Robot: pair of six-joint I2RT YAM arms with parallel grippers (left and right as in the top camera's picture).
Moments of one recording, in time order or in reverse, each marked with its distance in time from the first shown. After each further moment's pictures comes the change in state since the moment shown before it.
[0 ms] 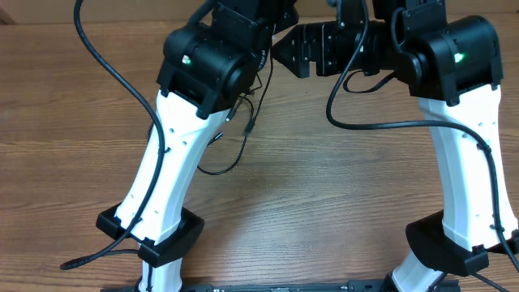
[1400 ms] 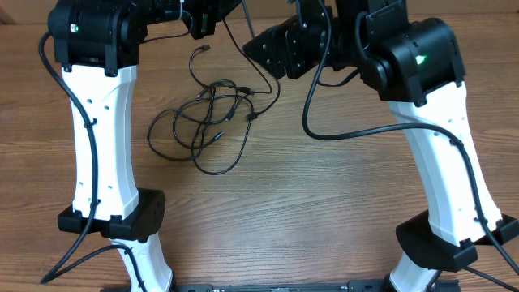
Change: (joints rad) left arm 0.431 0.000 0.000 0.063 1.249 -0.438; right arm 0.109 0.035 -0.023 0.169 0.018 -0.151
